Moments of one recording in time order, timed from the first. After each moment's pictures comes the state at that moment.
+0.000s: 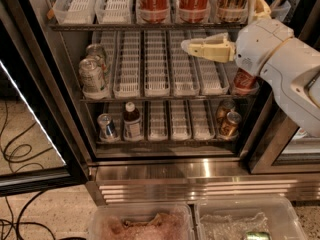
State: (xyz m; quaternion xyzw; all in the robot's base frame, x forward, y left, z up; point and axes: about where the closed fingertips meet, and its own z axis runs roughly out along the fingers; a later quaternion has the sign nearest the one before) arm 0.587 -0.124 1.050 -0.32 0.55 0.08 0.76
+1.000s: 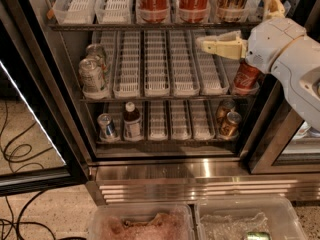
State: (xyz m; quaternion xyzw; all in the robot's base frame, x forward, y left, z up) arm 0.605 -0.162 1.045 -0.30 0.57 0.03 0.76
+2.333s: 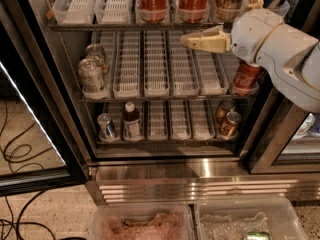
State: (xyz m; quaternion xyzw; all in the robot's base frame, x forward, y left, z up) arm 0.627 -0.120 1.043 -0.35 0.56 0.08 0.75
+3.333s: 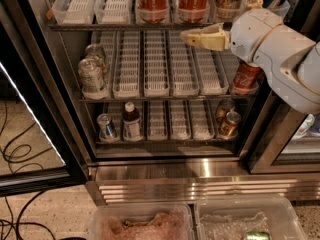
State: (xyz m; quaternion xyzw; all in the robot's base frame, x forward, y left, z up) arm 0.632 -0.124 1.047 -0.33 0.56 0.08 0.76
